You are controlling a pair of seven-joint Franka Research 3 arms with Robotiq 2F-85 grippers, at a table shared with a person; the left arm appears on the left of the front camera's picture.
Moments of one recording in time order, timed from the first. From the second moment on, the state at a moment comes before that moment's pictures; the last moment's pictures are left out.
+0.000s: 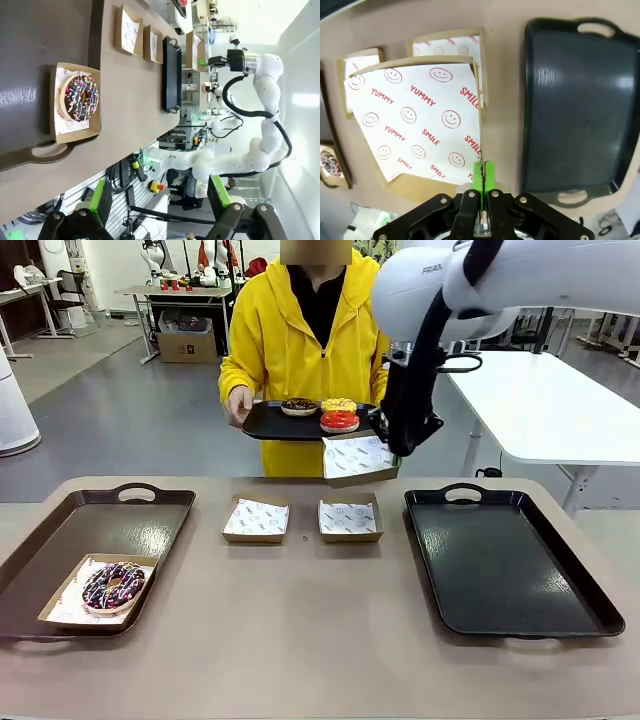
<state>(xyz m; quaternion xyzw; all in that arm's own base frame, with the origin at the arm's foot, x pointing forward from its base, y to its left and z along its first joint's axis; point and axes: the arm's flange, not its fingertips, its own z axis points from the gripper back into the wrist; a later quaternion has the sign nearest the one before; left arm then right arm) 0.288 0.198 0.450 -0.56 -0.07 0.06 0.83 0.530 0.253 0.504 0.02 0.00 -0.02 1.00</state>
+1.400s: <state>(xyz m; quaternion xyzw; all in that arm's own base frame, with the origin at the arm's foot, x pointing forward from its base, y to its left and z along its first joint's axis) 0.292 0.198 0.451 -0.56 -0.06 0.06 0.83 0.583 0.281 0.497 0.01 0.01 0.00 1.00</state>
